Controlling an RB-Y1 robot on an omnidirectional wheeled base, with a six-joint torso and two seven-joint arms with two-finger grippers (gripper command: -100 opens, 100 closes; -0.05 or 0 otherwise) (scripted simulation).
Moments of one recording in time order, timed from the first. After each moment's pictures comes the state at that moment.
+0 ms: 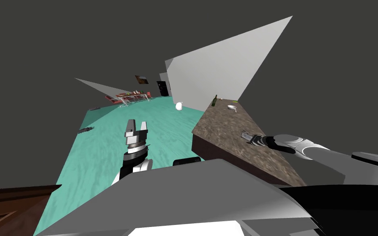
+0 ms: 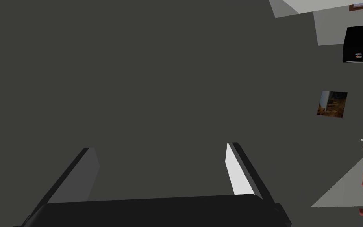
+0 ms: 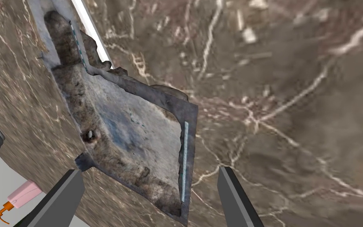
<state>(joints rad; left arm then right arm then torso) 0.54 0.04 0.00 -2.21 -0.05 -0.64 -0.06 0.05 -1.39 0.53 -0.75 0.81 -0.45 0.25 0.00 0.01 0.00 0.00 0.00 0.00</state>
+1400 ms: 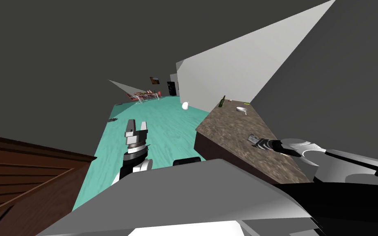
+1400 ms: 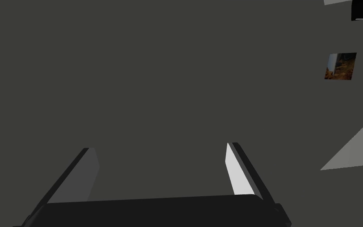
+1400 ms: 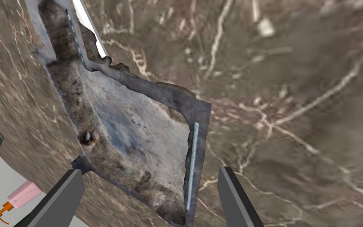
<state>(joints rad) 0.54 0.04 0.00 -2.21 -0.05 -0.64 -0.06 -0.04 -1.30 0.56 -0.47 0.74 -0.53 0.33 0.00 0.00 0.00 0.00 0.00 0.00</state>
